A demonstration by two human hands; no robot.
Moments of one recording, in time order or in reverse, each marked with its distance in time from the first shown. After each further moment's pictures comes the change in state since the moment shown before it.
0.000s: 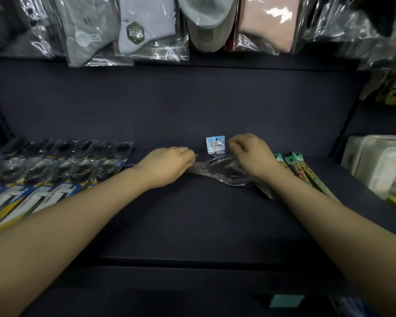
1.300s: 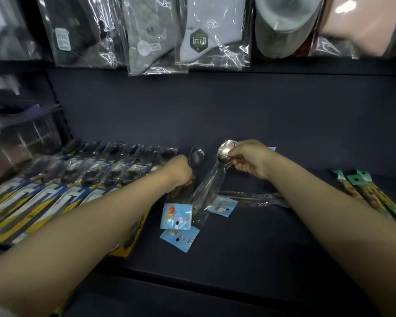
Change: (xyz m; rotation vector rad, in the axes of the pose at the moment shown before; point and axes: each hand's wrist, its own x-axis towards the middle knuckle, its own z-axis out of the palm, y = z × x) left_hand -0.017 -0.060 0.011 -0.792 -0.090 -0.929; right_hand 0.070 -0.067 0.068 0.865 -0.432 0.410
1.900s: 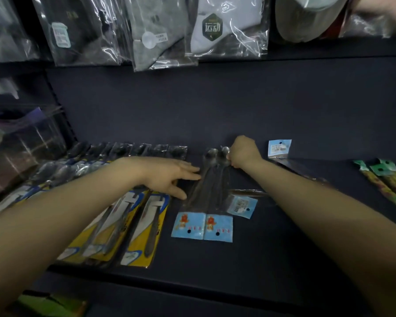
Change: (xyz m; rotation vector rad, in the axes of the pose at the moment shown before) left_hand -0.008 -0.019 -0.071 1.049 -0.561 0.509; right_hand 0.048 0.015 0.047 -0.814 0.347 -0.141
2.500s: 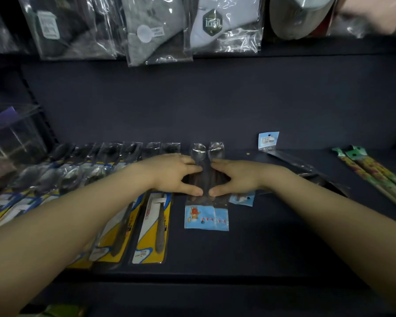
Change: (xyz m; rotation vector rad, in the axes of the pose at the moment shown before) left_hand 0.010 0.004 0.011 0.121 0.219 0.033; right_hand -0.087 -0.009 -0.028 -0.370 -0.557 -0.357
